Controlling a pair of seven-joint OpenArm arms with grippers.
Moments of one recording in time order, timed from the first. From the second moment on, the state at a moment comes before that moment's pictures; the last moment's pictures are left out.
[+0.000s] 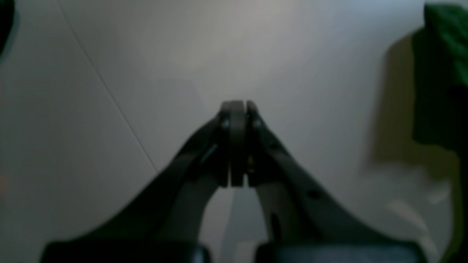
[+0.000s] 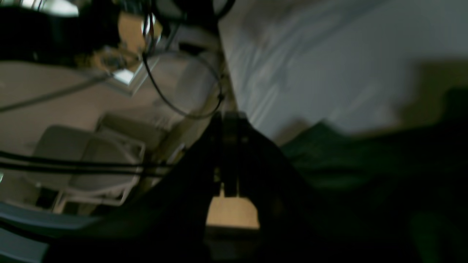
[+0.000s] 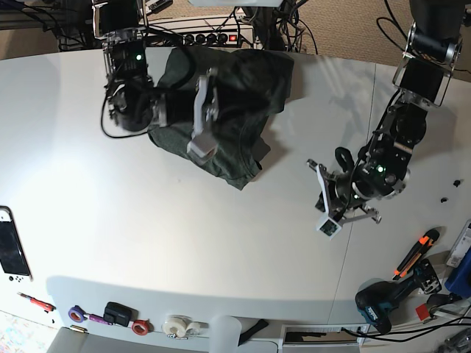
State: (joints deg) left arm -16.7 -25.5 24.2 88.3 -22.1 -14.3 47.7; right arm -4.8 12.9 -9.2 98.9 78.4 39.8 -78.1
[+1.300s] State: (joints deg) left arm -16.4 -25.5 24.3 88.3 -21.7 -14.0 47.5; right arm -1.7 5.0 -12.6 98.9 3.5 11.4 -56.9
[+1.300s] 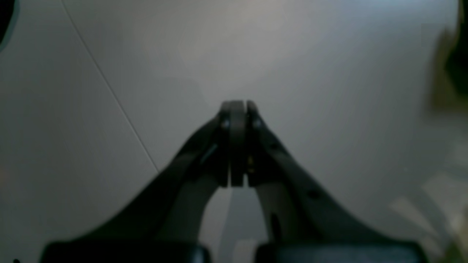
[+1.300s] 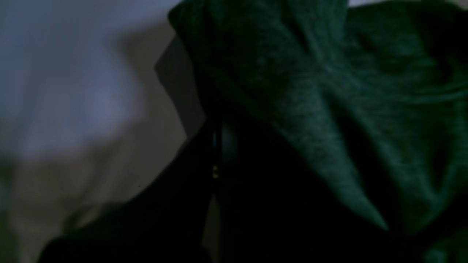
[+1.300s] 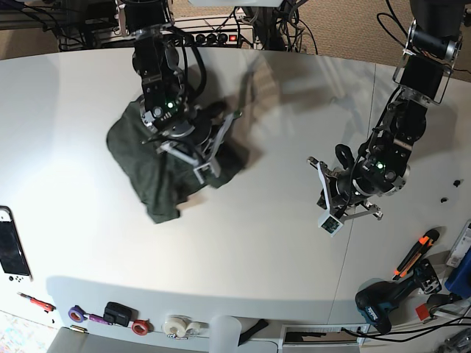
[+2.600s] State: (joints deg) left arm -12.3 -25.5 24.3 88.3 -21.7 -14.0 45.5; right arm -6.6 0.8 32.3 105.4 28.2 27.0 -54.4
